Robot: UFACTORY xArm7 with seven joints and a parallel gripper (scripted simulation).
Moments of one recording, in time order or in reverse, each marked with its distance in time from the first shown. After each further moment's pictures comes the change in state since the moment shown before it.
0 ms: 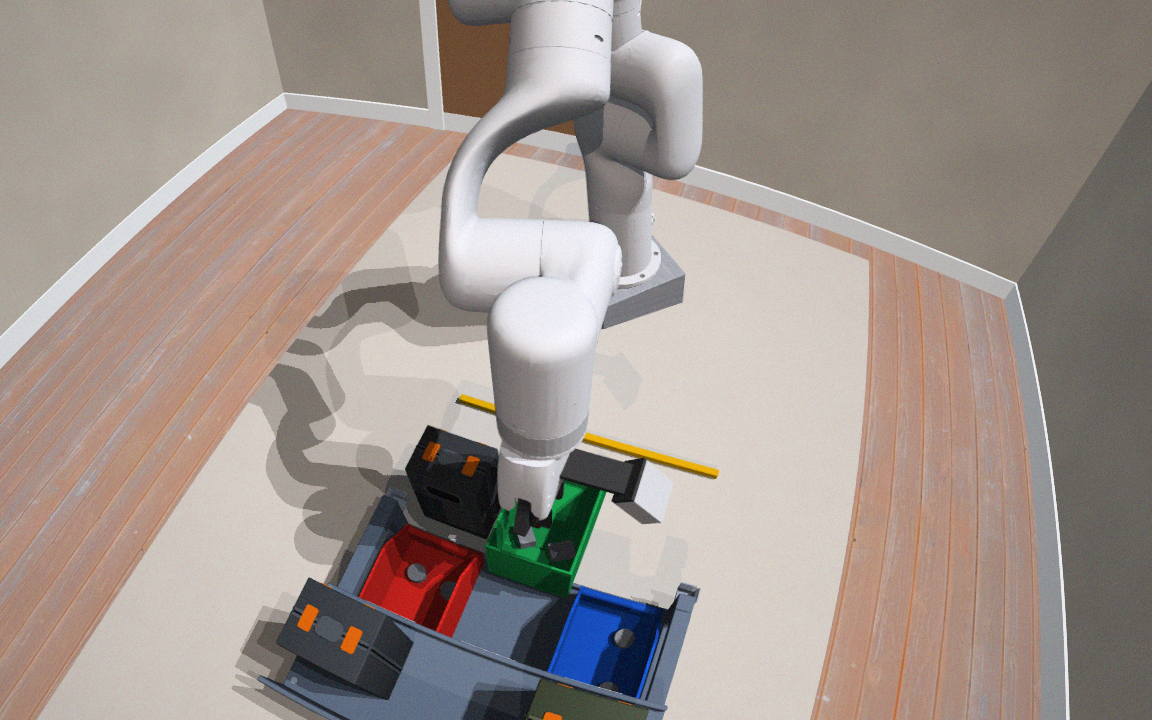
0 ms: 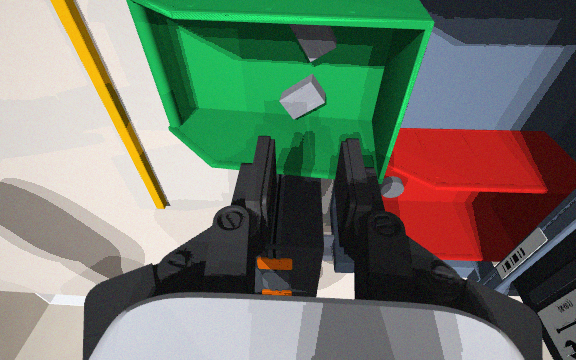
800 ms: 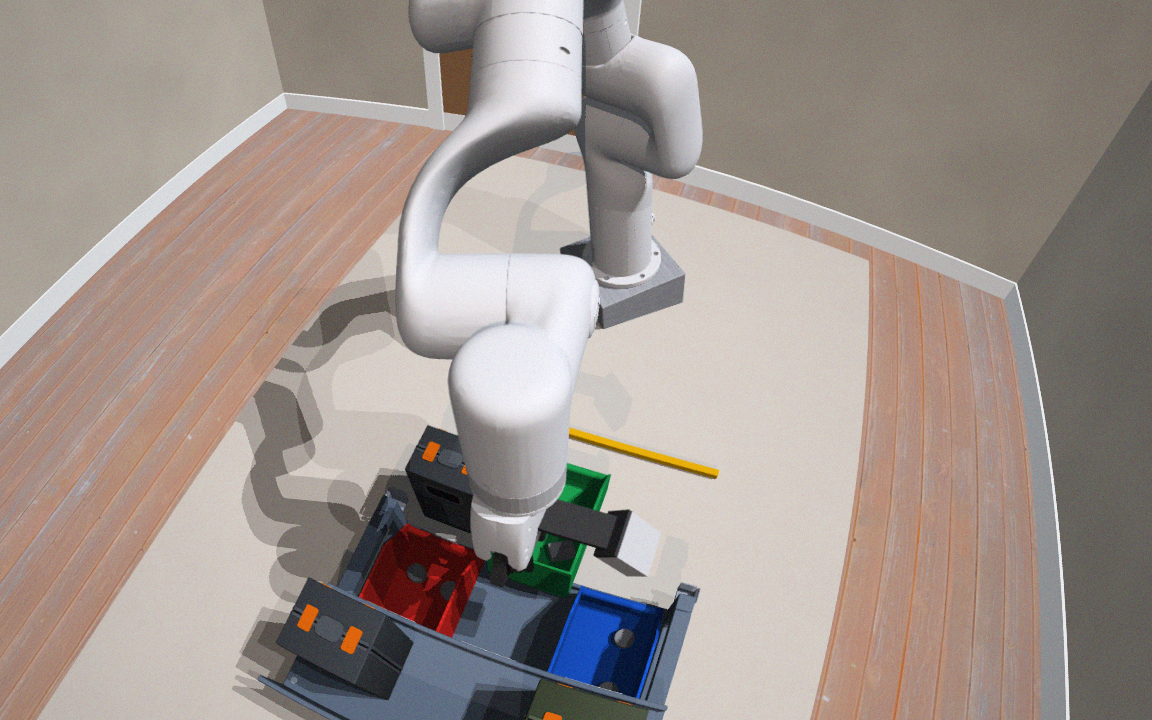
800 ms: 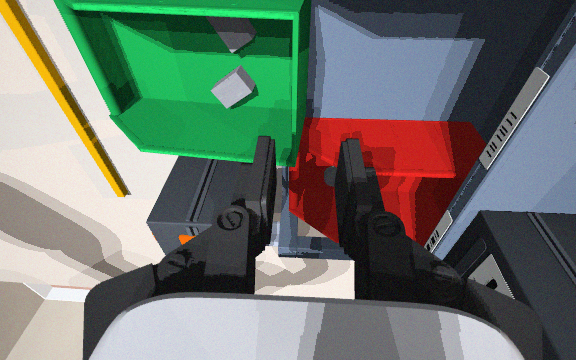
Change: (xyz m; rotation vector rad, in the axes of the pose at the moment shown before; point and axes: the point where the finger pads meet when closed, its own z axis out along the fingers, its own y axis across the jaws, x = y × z) arm 0.001 0.060 -0.015 0.007 -0.002 -0.003
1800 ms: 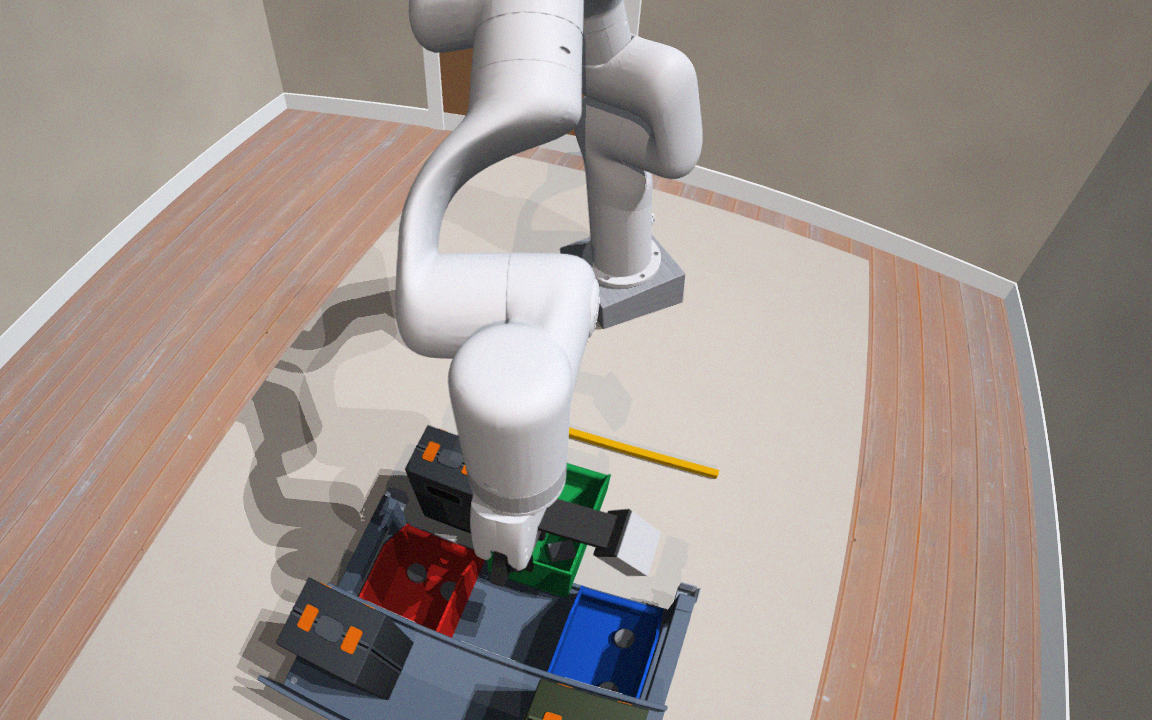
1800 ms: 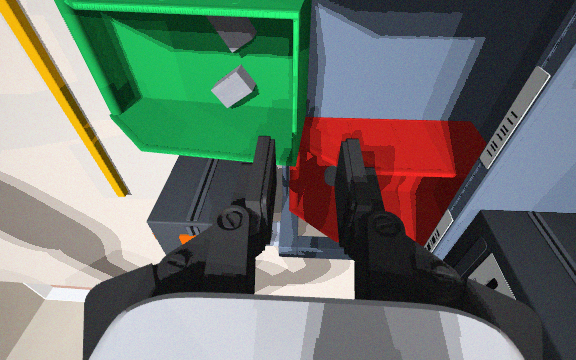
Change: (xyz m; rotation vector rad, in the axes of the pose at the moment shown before) arm 0.000 0.000 0.000 -0.001 0.000 0.001
